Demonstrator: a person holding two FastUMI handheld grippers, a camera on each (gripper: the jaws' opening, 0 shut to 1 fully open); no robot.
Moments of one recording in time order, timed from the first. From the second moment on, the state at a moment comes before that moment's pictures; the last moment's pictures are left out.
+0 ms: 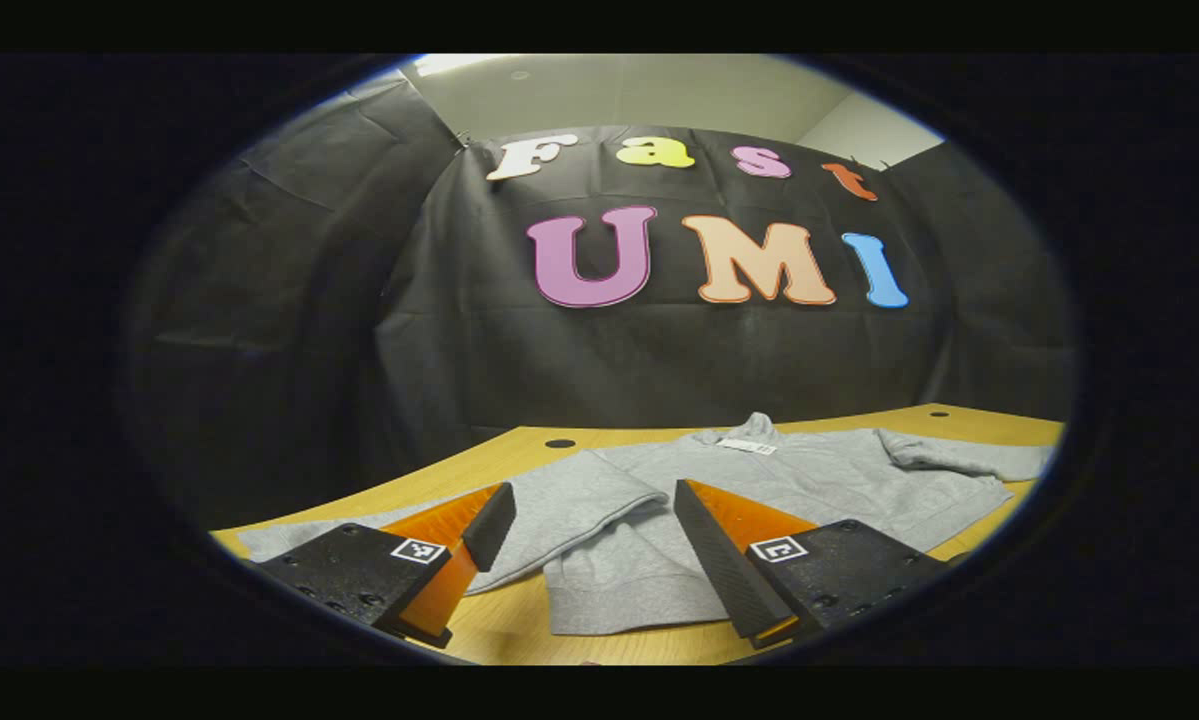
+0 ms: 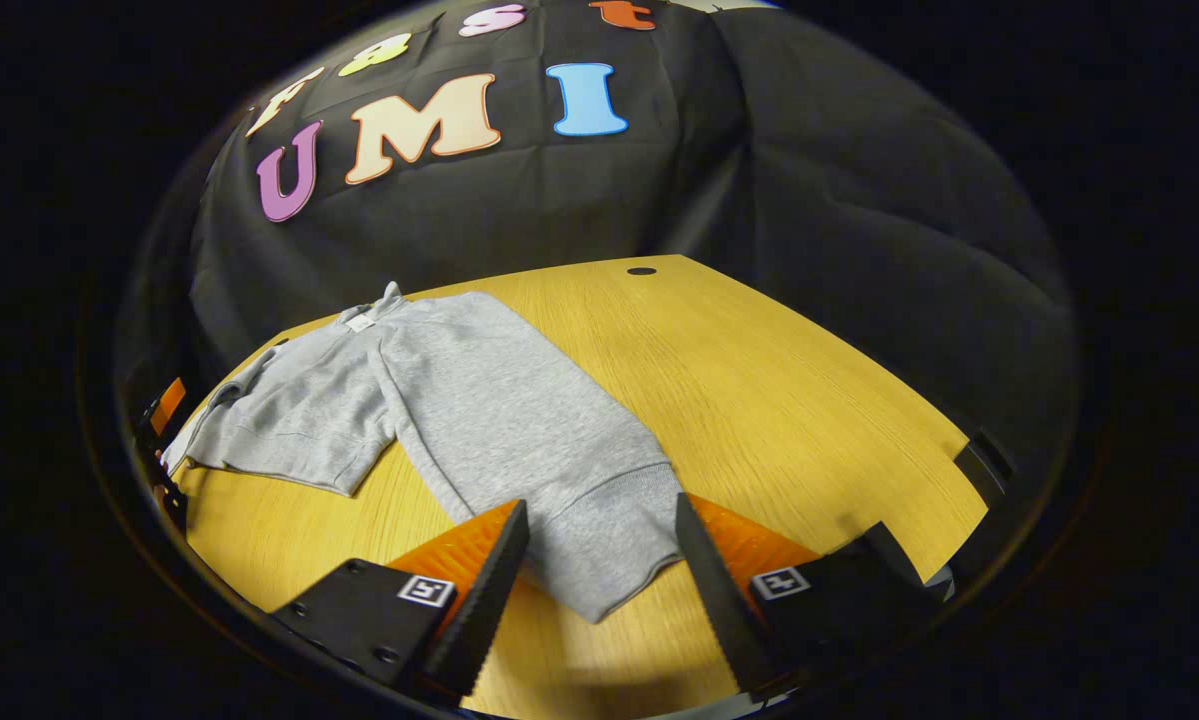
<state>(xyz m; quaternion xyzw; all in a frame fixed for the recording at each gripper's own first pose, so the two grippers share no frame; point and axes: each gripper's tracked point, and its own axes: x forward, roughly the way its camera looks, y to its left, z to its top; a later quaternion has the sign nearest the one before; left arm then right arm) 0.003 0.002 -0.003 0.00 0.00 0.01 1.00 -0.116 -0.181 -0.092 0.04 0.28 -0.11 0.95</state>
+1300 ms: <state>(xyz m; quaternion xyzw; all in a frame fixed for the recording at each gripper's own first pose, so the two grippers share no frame) 0.003 0.002 -0.004 0.00 0.00 0.01 1.00 -0.094 -0.156 -0.077 0.04 0.32 -0.08 0.95</state>
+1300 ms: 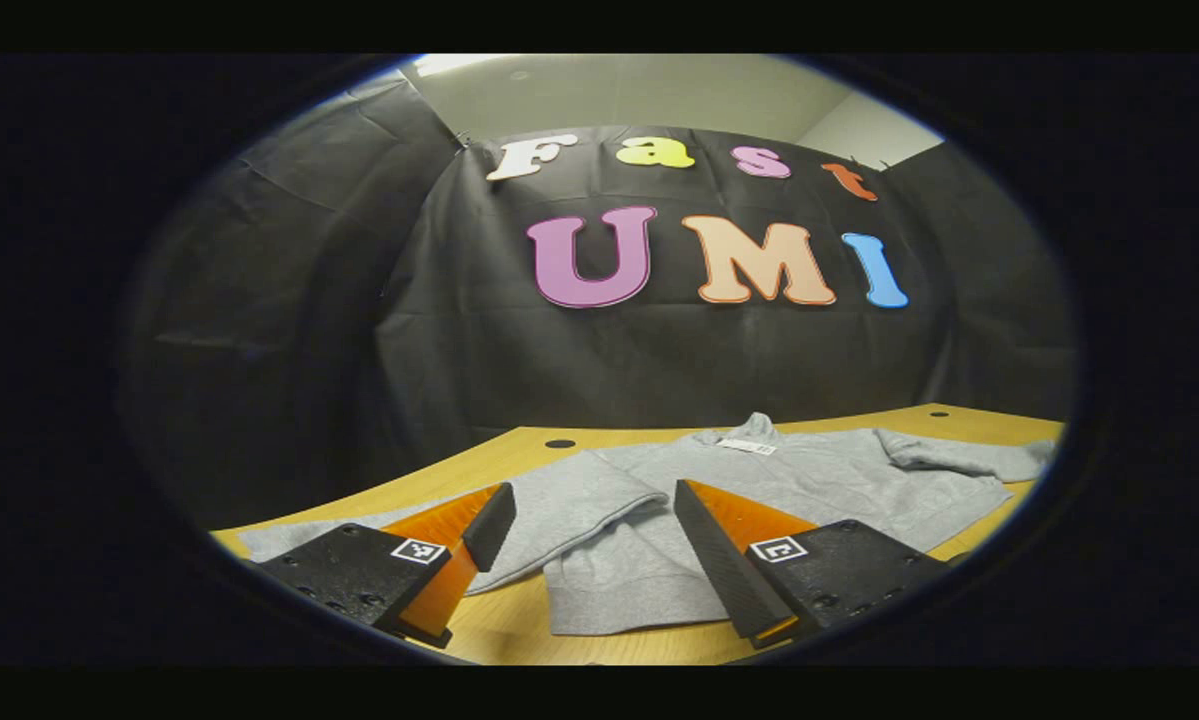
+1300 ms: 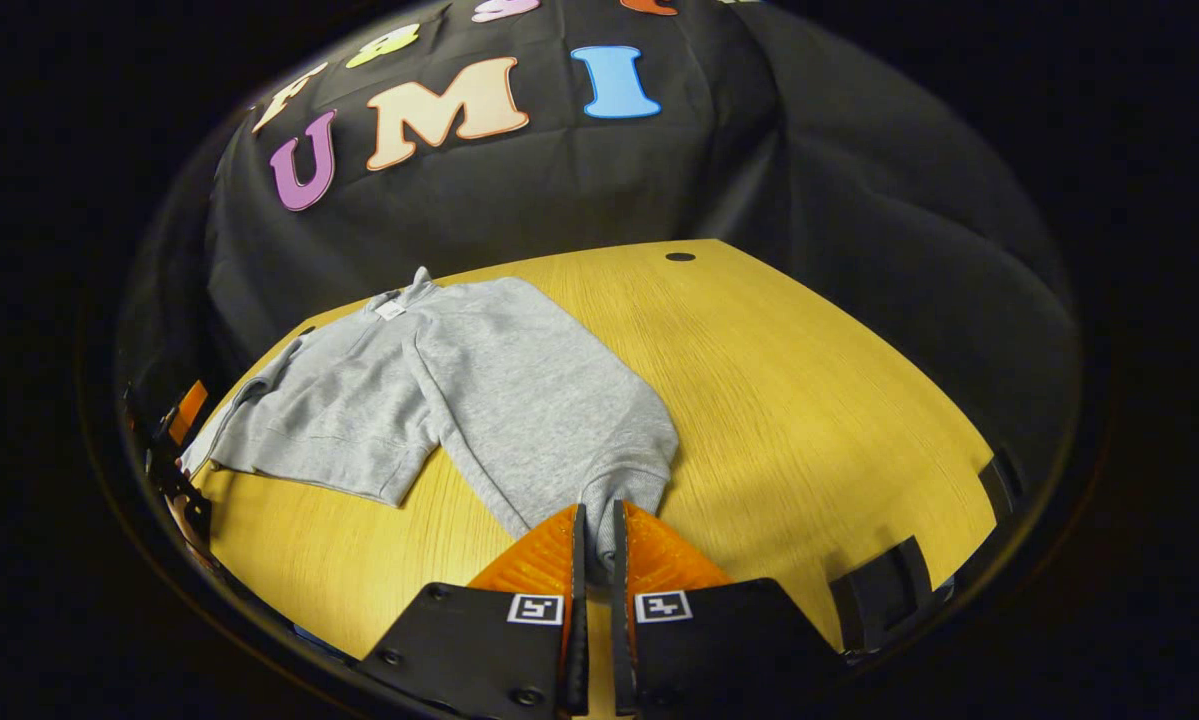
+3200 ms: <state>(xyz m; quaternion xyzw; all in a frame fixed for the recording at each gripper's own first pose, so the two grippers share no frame) 0.003 0.001 -0.005 0.00 0.00 0.00 1.00 0.217 0.361 -0.055 -0.10 0.32 0.31 0.89</state>
